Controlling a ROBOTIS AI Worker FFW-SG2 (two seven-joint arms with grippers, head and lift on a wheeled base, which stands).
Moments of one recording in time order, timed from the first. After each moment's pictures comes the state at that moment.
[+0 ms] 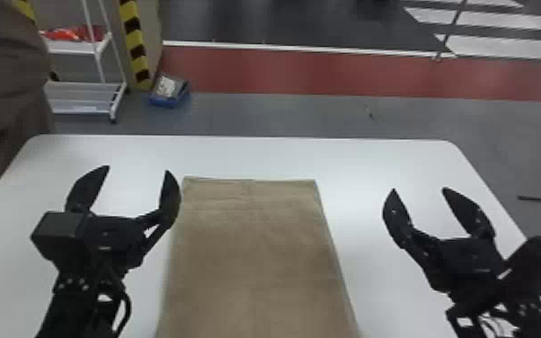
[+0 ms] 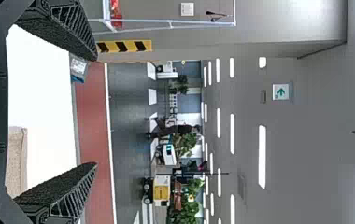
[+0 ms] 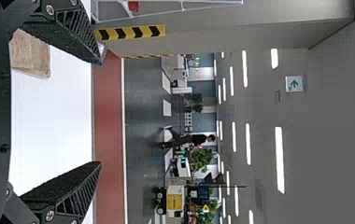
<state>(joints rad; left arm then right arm) 0.33 0.19 -0.19 -1.97 0.05 -0.04 0.19 0.54 -0.07 -0.15 -2.17 -0.17 0.04 0.15</state>
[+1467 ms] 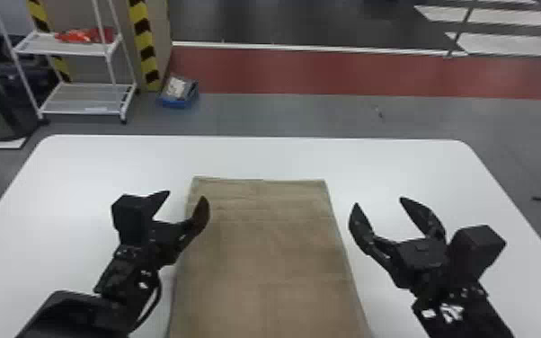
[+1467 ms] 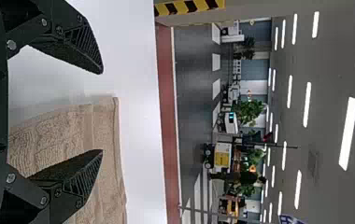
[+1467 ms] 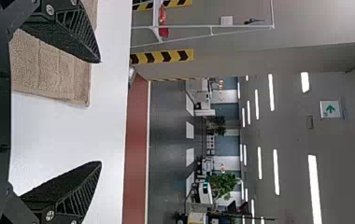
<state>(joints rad) 0.07 0.14 -0.20 -1.53 0.13 0.08 -0.03 0.39 -0.12 -0.03 -1.93 -0.14 0.04 0.17</state>
